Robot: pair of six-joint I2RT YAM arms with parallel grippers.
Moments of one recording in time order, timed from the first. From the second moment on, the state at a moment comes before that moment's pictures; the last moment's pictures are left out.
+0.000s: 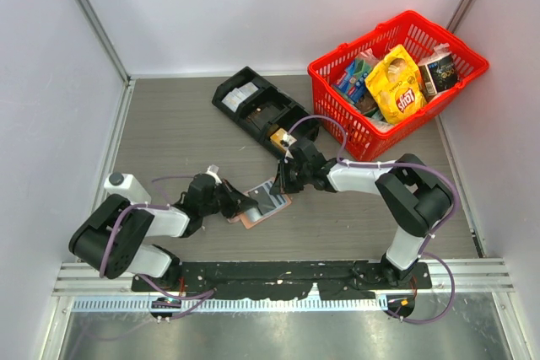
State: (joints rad) left arm -0.52 1.41 0.22 0.59 0.34 -1.27; right arm 0.71 1.74 0.87 0.05 -0.31 0.63
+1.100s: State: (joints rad) left arm -0.52 1.41 0.22 0.57 0.34 -1.25; right arm 0.72 1.79 0.88 0.08 -0.48 0.63
